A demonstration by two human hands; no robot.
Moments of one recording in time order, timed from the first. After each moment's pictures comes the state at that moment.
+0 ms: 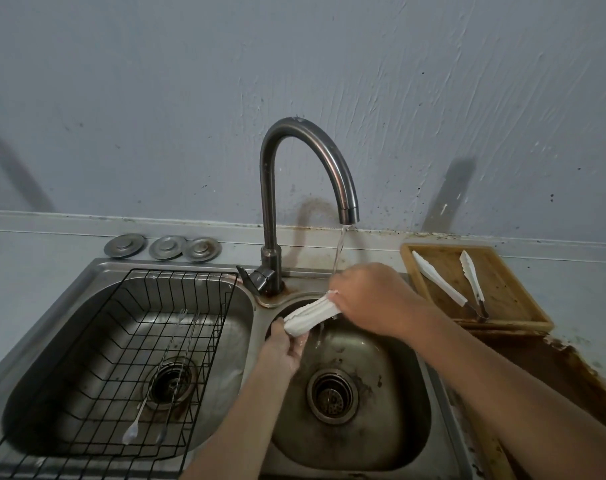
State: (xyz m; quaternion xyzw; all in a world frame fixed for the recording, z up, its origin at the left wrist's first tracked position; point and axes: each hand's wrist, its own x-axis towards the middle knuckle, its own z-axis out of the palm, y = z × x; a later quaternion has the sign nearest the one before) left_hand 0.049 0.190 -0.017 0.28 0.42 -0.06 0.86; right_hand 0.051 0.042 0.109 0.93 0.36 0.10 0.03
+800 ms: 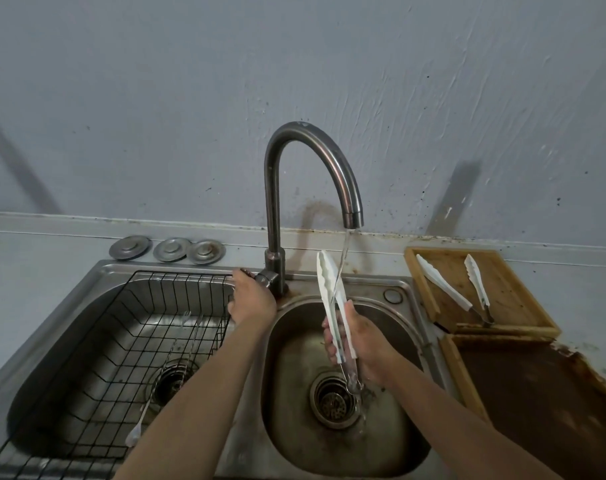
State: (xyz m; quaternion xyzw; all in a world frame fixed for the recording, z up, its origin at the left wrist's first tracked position) left_hand 0.090 0.238 0.012 0.85 0.30 0.11 0.42; right_hand 0.039 0.059 0.018 0.61 -0.01 -0.25 -0.75
